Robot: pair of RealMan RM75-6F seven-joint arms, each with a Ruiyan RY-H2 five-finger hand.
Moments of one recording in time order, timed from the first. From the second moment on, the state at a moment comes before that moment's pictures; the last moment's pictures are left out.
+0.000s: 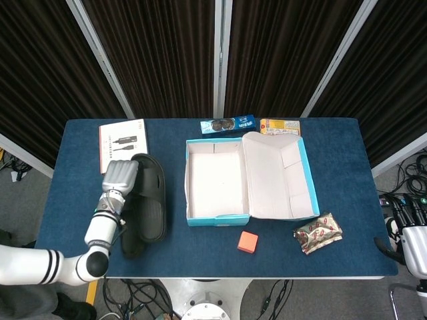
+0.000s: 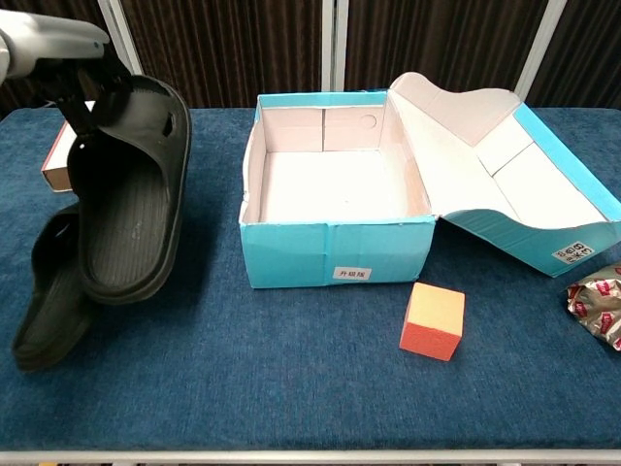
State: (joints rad) left arm -1.04 -1.29 -0.11 -1.89 0.32 1.25 0.65; right arm 0.02 -0.99 0.05 -1.64 -1.60 1.59 0.01
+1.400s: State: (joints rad) left arm -1.10 -1.72 -0.44 -1.12 0.89 0.68 -0.29; right arm 0.03 -0.94 0.06 -1.71 -1.57 1.56 -0.05
